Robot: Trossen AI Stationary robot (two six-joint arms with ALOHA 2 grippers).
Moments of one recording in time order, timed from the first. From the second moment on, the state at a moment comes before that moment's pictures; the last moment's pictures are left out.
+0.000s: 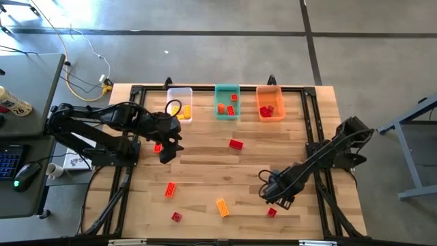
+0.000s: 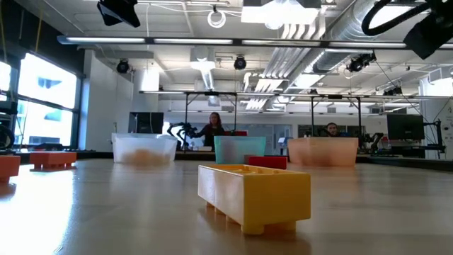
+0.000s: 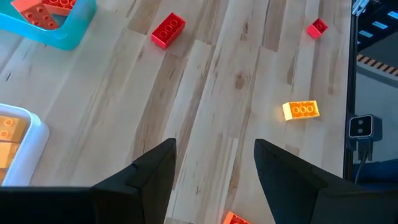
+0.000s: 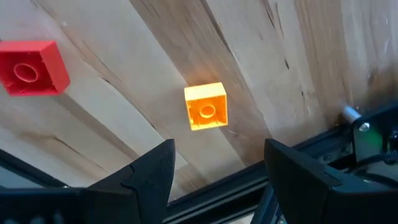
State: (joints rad) left arm 0.02 1.14 1.21 -0.98 -0.04 -0.42; right arm 0.62 1.66 1.16 -1.28 -0.22 1.13
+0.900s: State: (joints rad) left arm 0.02 1.14 1.21 -0.98 -0.09 -0.44; right arm 0.66 1.66 1.04 -1.10 -0.22 1.24
